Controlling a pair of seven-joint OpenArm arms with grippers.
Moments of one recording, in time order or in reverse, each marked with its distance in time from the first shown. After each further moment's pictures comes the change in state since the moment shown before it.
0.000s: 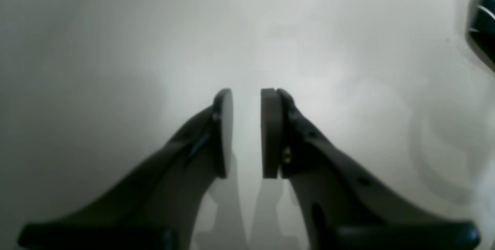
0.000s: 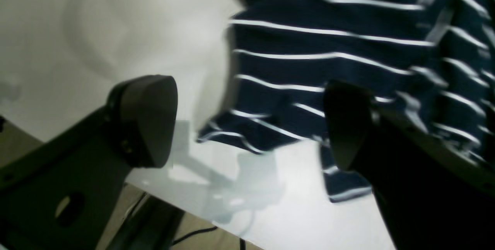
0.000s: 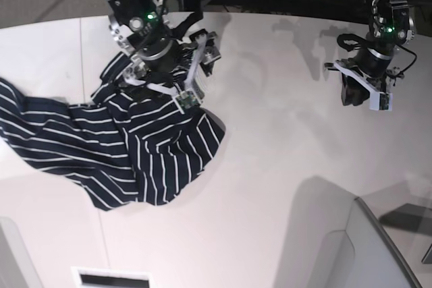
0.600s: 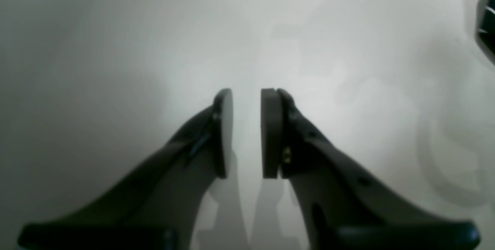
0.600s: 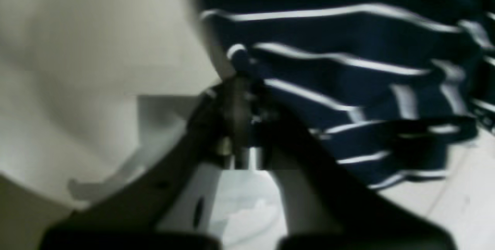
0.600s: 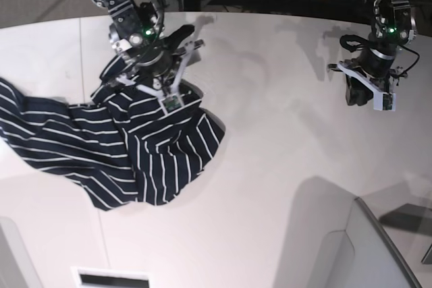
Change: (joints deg) left arm -0.2 -0.2 -0.2 0.0 0.2 0.5 0.1; right arm 2.2 -1.6 6.8 -11.3 0.0 -0.1 3.3
